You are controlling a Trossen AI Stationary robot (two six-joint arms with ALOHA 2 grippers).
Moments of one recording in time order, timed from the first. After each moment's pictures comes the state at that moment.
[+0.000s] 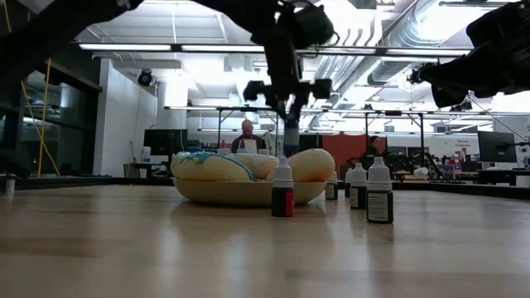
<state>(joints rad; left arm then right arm) 0.24 2.20 2.04 -0.74 -0.78 -0.73 -0.02 0.07 0.01 0.04 -0.06 -0.03</state>
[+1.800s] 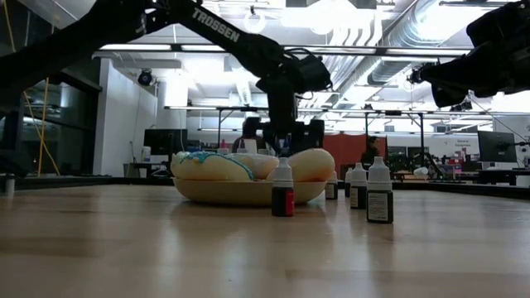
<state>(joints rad) 0.34 2.36 2.04 -0.64 -0.76 -0.77 -0.02 0.07 0.01 0.03 -0.06 -0.03</state>
